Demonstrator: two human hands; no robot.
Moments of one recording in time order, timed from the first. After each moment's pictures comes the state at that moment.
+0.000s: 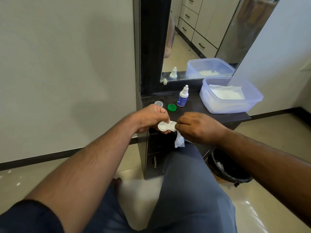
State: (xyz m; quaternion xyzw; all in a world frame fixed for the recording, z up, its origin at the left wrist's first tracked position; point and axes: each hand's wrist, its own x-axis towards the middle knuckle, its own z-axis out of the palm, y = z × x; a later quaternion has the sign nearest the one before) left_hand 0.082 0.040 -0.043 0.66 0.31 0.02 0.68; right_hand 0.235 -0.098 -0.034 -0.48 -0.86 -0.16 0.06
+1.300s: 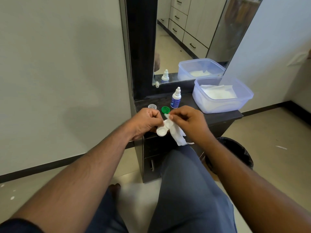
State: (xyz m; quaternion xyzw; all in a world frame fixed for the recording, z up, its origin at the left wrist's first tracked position) left_hand 0.082 0.036 -0.054 0.69 0.27 0.12 0.66; right_hand 0.210 -0.094 -0.041 -0.73 -0.53 0.09 0.43
